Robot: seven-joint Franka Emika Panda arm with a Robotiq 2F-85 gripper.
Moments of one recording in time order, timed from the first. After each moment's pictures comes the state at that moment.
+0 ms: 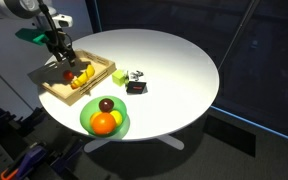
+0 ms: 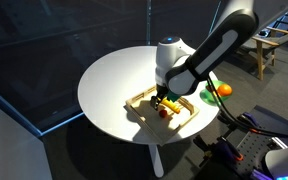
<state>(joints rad) 0.27 0.41 0.03 -2.28 -0.07 2.65 0.31</state>
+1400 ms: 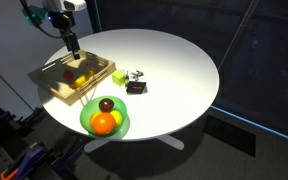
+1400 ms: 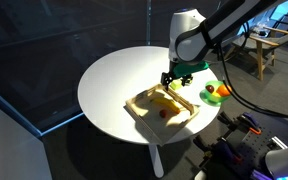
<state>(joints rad) 0.15 0.24 -0.01 -2.28 -0.02 2.43 0.52</state>
